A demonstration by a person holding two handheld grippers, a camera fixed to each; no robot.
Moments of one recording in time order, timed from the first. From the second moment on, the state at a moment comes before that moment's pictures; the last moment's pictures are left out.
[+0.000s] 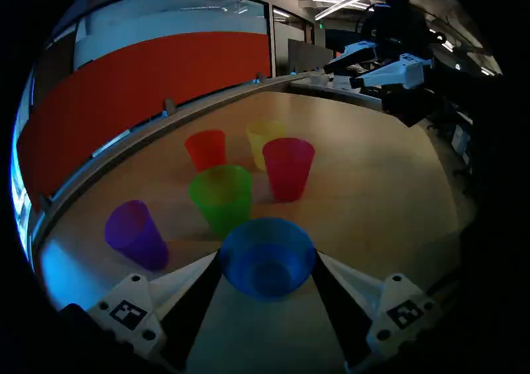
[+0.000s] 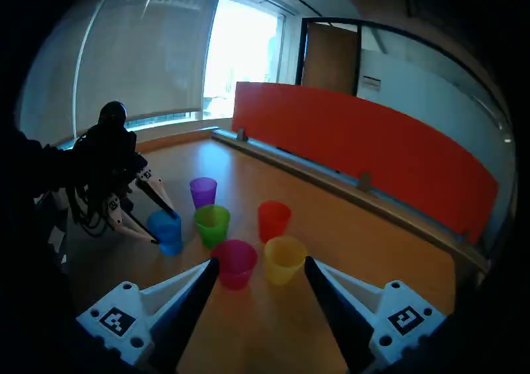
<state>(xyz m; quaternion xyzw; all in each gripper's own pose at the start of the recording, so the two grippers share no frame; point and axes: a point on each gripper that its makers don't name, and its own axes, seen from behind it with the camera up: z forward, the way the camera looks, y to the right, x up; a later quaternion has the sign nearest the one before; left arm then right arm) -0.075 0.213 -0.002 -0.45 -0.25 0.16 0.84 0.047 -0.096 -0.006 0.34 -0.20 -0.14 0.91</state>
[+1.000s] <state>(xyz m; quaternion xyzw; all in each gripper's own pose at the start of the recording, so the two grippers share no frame) -0.075 0.214 -0.006 -0.45 -0.25 0.17 0.84 0.043 -0.099 -0.004 0.35 -0.20 -0.13 0.91</state>
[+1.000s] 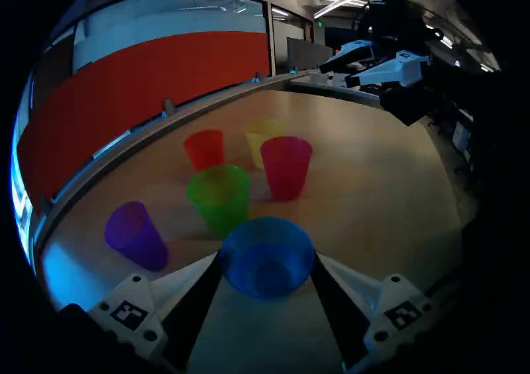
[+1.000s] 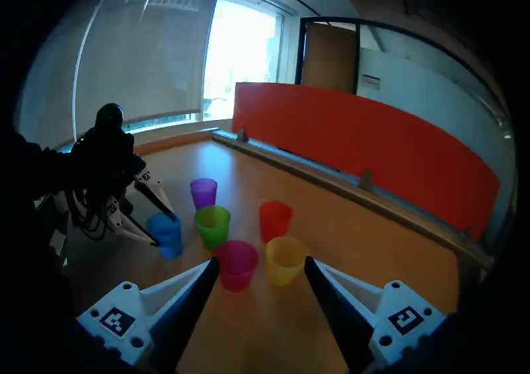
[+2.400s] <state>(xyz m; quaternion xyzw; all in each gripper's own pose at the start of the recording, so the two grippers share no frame) 0.039 0.192 -0.003 -0.40 -0.14 0.10 0.90 0.044 -0.157 0.016 0.39 -0.20 -0.13 0.89</state>
